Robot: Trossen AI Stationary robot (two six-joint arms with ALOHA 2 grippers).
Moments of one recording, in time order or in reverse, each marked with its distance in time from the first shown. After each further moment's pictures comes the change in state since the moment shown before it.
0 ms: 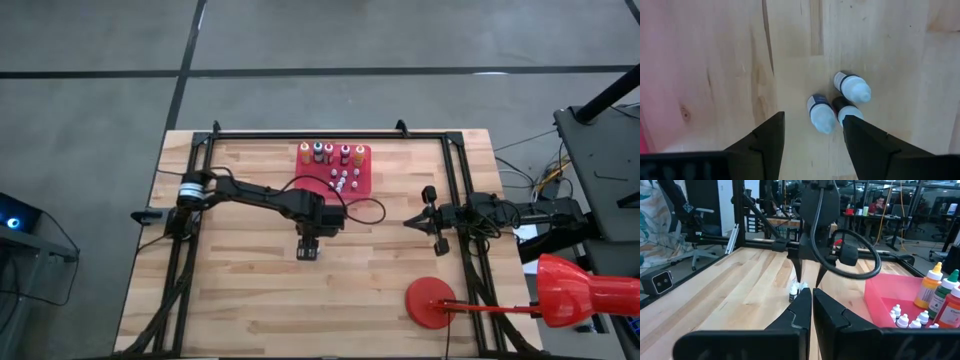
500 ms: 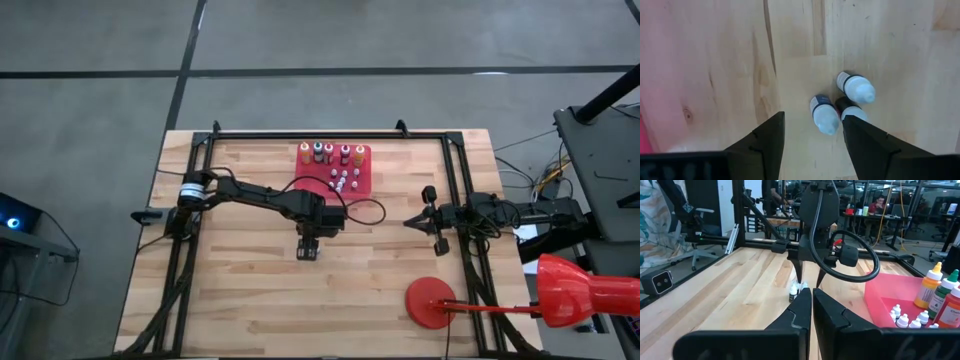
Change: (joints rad) left arm -0.001 0.006 0.000 0.002 -0.012 0.011; right arm 0.000 0.000 0.000 0.000 0.000 0.000
